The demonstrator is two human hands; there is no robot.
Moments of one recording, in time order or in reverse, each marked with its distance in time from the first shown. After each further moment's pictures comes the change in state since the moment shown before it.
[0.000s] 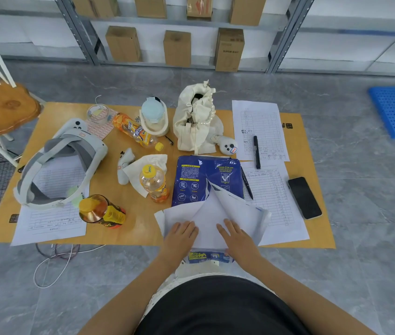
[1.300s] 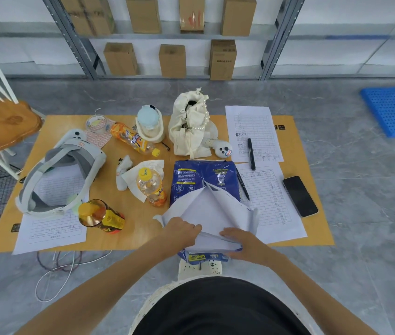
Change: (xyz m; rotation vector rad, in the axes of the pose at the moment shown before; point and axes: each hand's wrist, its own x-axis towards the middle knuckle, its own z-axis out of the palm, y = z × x) left_hand -0.001 0.001 -0.093 0.224 -0.150 0.182; right_hand -0.032 0.035 -0.027 0.789 -0.061 -0.090
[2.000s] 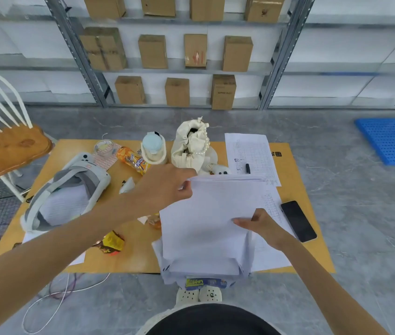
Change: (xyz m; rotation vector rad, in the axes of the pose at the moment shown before) left_hand -0.053 -0.072 -0.163 -0.321 0.631 -0.208; right_hand -0.003 -0.067 -0.104 0.626 0.166 -0.006
